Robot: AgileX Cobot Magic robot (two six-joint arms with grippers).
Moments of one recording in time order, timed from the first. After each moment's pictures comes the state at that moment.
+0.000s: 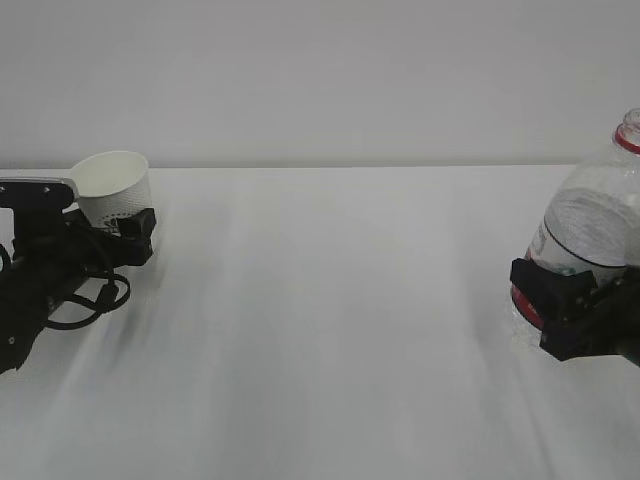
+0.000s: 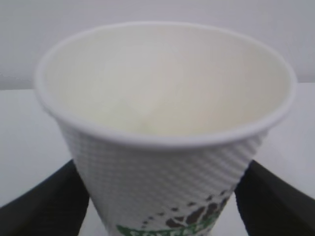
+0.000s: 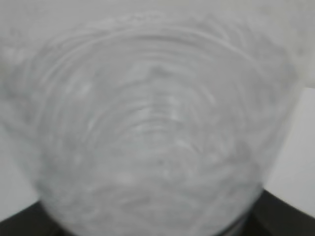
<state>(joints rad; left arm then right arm) -0.19 2.18 -0.73 -0.05 -1.15 -0.08 0.09 1.61 -0.20 -0.32 -1.08 0.10</state>
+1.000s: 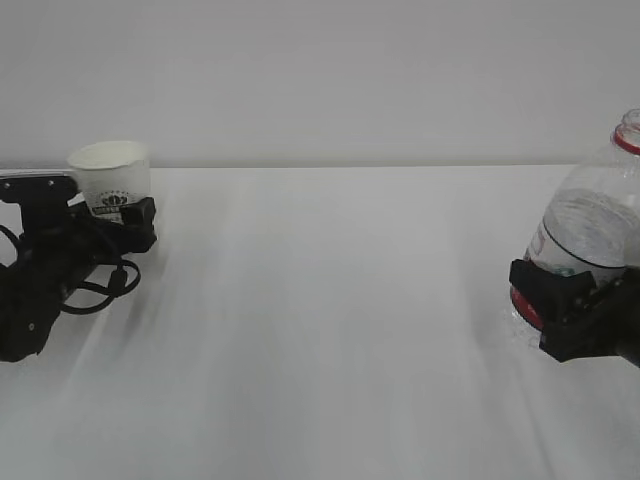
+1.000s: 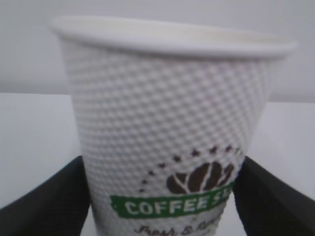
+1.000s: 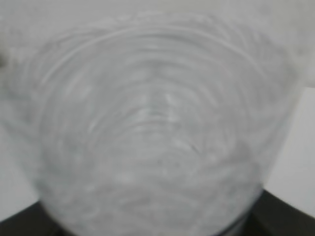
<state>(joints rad) -0.19 2.23 -0.82 -0.10 -1.15 -0.11 0.09 1.61 -0.20 -0.33 -1.08 0.10</state>
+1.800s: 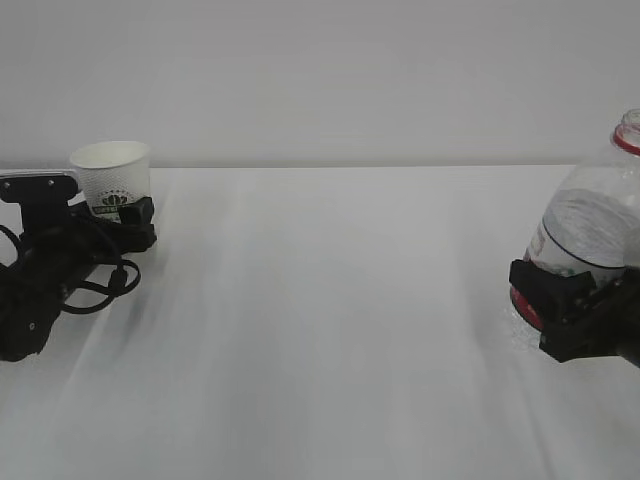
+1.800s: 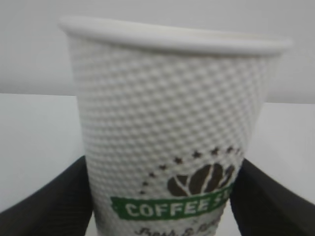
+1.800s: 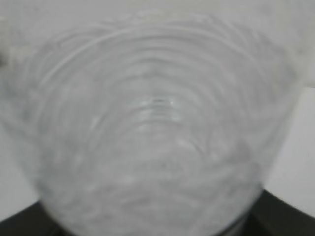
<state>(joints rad) -0.19 2.23 -0.82 -0.10 -1.15 -0.11 0.09 1.61 -0.20 -0.33 -1.08 0.10</state>
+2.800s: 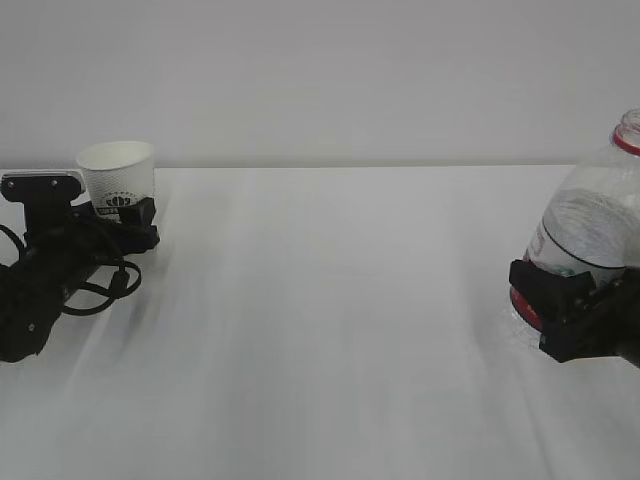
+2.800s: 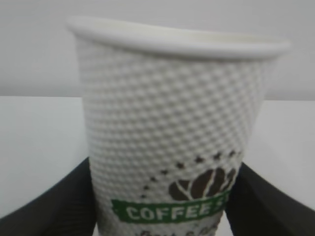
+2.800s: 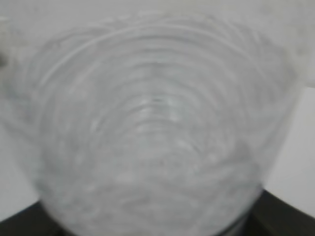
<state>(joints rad) -0.19 2.23 -0.82 -0.07 -1.15 -0.11 0.09 1.61 -0.20 -0.33 -1.08 0.10</state>
